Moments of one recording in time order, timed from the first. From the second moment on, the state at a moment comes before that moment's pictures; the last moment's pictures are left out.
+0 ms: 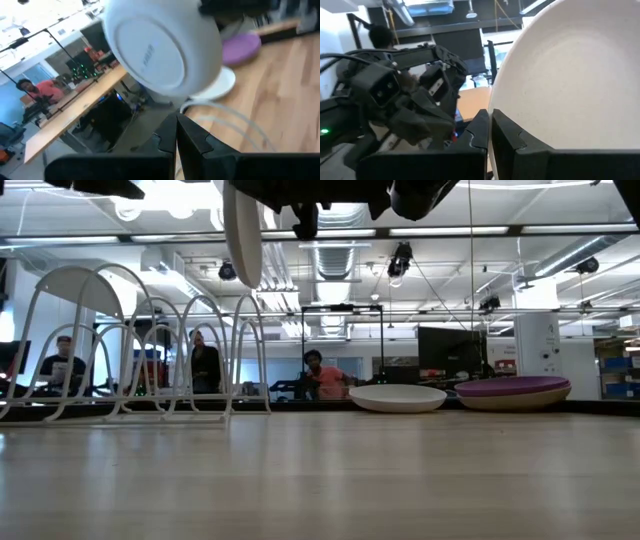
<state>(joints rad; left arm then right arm) -0.79 1.04 0.94 -1.54 -1.44 -1.17 0.00 1.94 1.36 0.80 0.25 0.10</state>
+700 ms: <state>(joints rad) -0.79 1.10 0.93 -1.41 -1.53 -1.14 0.02 1.94 1.32 0.85 0.26 0.11</state>
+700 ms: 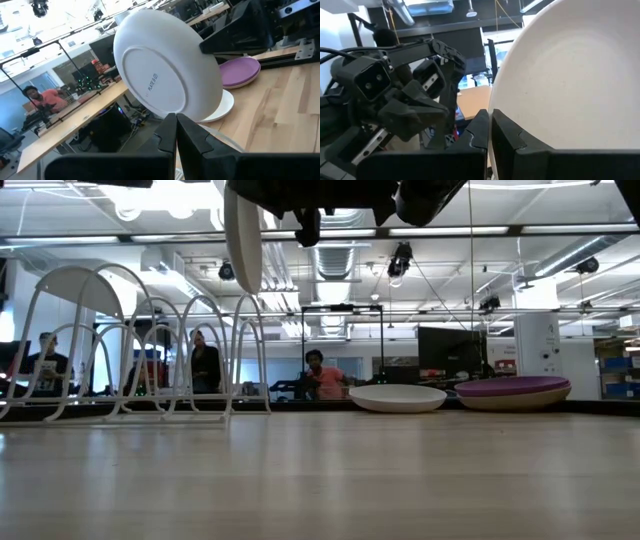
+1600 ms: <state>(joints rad) -0.79 1.09 0.93 -1.40 -1.53 -1.13 0.02 2.06 1.32 1.04 0.23 0.18</state>
